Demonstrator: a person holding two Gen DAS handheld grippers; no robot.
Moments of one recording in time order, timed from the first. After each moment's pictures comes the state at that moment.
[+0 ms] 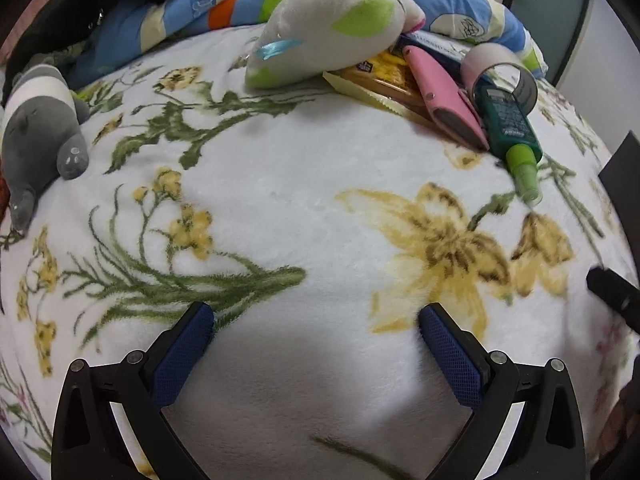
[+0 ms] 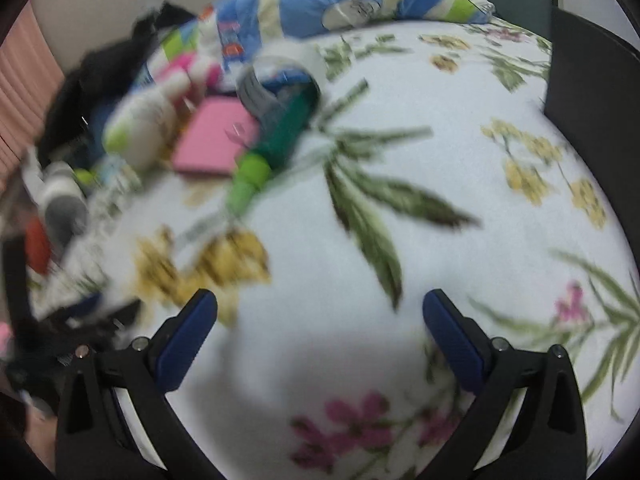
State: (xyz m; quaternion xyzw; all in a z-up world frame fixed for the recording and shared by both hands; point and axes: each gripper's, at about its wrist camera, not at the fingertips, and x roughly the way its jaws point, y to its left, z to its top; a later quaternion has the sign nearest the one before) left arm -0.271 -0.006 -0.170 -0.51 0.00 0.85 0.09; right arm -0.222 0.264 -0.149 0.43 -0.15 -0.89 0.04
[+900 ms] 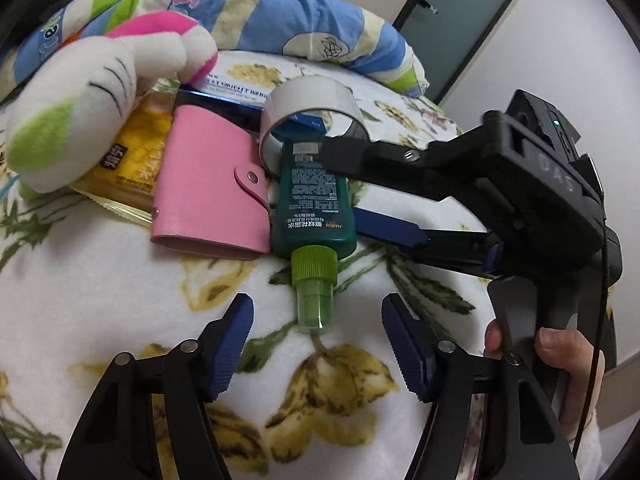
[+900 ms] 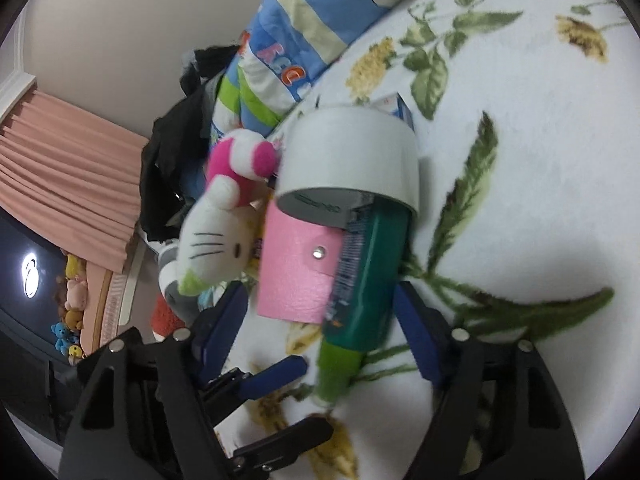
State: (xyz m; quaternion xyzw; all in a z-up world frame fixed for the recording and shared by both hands) left arm -0.330 0.107 -0.149 -0.48 -0.06 0.82 0.29; right arm -0.361 0.293 -0.165 0.44 -0.36 -0.79 0.24
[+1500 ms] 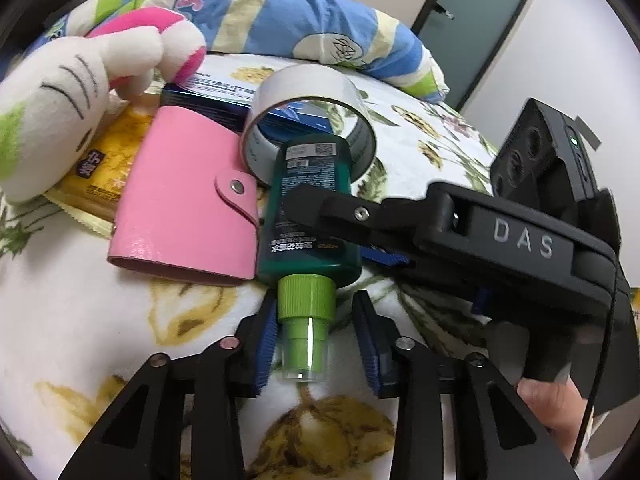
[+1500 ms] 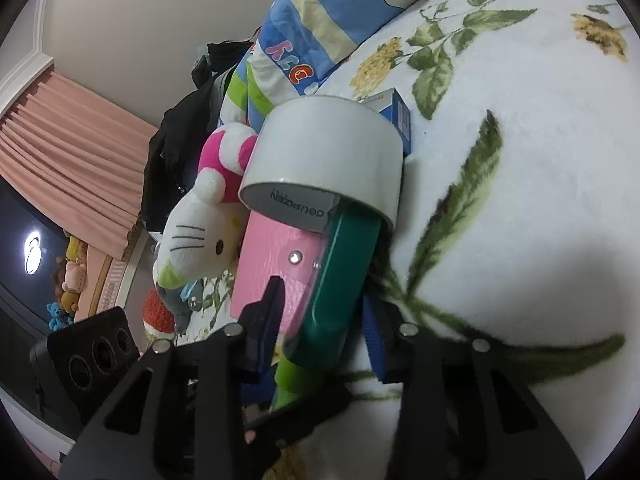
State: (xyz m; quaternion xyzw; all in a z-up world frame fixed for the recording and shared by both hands) left arm -0.335 0.138 -0.164 -0.46 -0.05 0.85 0.25; right arm -0.366 0.296 -0.184 0.41 -0.34 -0.80 0.27
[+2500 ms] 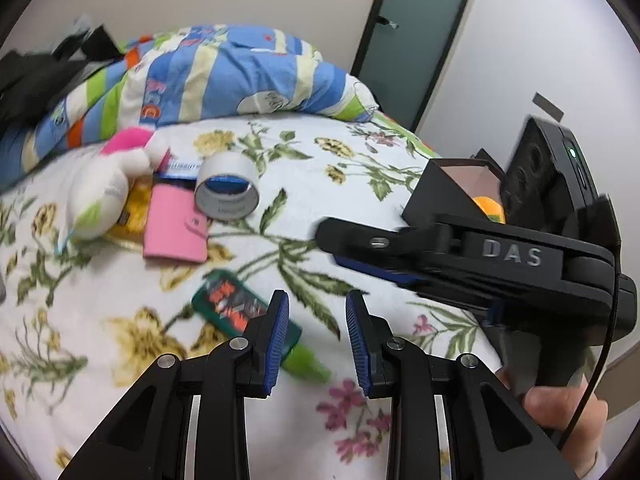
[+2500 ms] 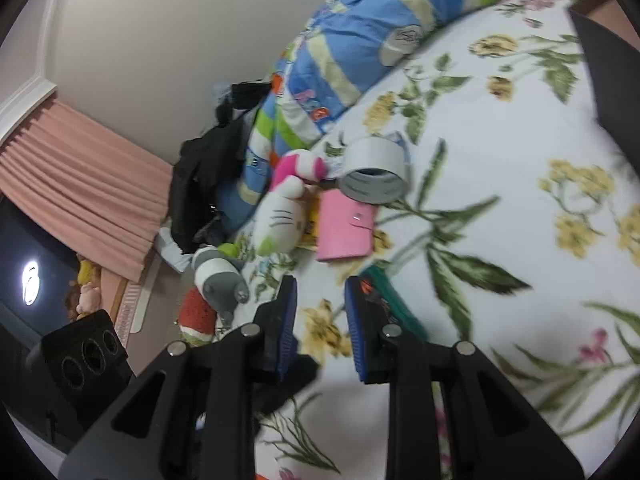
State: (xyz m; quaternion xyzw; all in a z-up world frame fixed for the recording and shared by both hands) left arm -0.214 0.145 -0.061 -0.42 -0.01 0.86 0.28; right arm -0.215 0.333 -0.079 0.39 -0.37 -0.82 0.20
